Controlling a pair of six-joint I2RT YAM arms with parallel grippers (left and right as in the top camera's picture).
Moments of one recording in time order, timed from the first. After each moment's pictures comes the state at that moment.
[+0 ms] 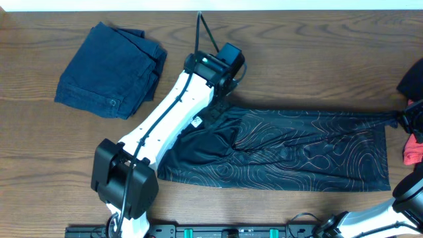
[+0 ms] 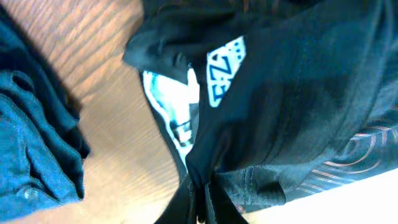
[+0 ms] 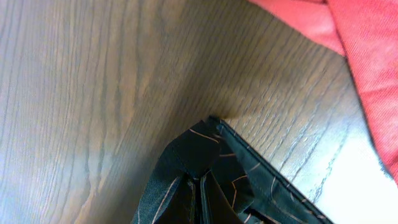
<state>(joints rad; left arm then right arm) -0.59 1.90 1.73 -1.38 -0.19 0.13 -0.79 1.83 1.26 -0.68 -0.37 0.36</state>
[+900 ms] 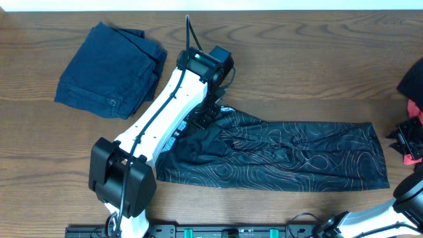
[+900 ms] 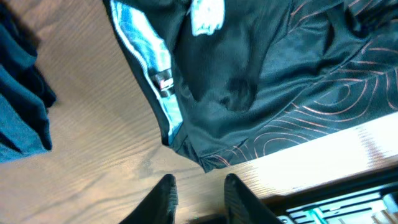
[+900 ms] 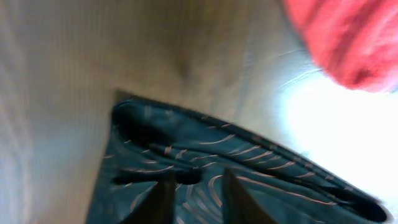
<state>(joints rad) -0.56 1.90 1.73 -1.53 -0.11 0.09 -0.79 1.83 1.26 -0.95 -0.27 0.37</state>
